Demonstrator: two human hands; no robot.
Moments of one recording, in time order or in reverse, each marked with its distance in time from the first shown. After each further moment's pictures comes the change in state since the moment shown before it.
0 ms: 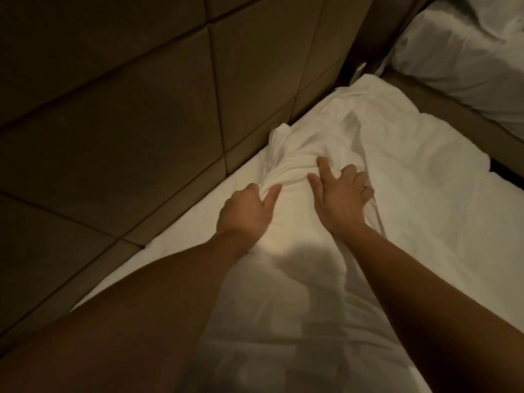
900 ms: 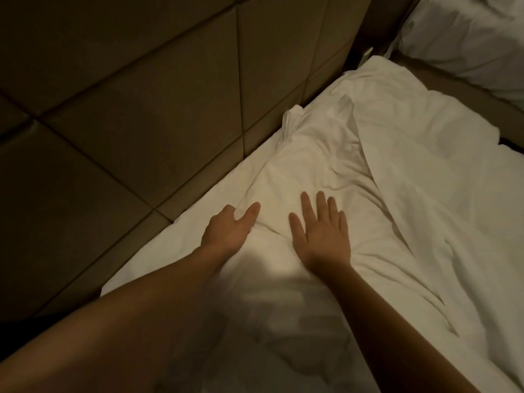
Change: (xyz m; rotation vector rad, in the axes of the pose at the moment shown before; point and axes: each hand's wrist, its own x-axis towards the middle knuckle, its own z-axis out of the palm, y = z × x) left_hand -0.081 -0.102 -0.019 -0.239 -0.239 -0.299; right_hand -0.154 -0.042 0.037 0.077 -0.212 -0.046
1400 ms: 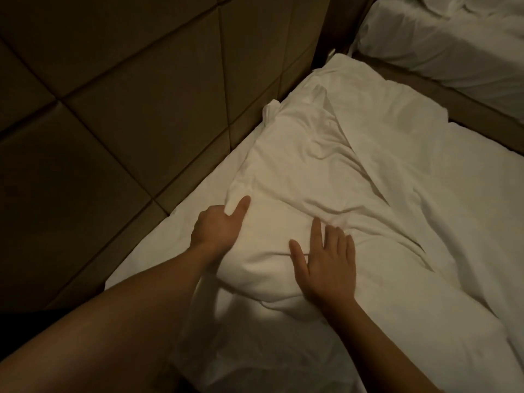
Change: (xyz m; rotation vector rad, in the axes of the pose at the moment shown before) left_hand -0.054 -0.024 -0.007 0.070 0.131 0.114; right_hand -0.134 0.004 0.033 -0.103 0.224 0.162
